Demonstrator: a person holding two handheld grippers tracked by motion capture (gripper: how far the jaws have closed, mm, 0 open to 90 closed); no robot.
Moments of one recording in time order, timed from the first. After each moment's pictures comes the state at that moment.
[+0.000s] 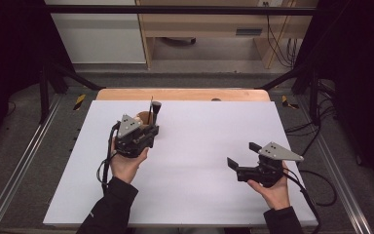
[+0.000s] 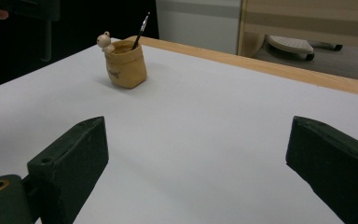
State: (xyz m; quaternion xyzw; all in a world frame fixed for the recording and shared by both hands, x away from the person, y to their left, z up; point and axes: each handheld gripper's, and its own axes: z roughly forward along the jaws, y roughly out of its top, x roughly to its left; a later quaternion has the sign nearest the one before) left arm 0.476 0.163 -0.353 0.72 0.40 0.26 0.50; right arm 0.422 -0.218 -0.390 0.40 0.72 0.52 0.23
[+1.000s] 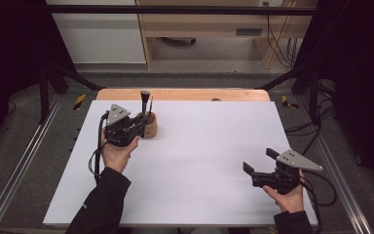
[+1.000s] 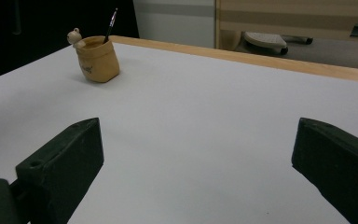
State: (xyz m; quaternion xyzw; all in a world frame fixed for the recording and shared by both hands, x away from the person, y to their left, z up) left arm 0.500 0.186 -0.340 0.71 0.42 0.27 0.50; right arm 0.407 -0.256 -0.401 0.43 0.70 0.51 0.25
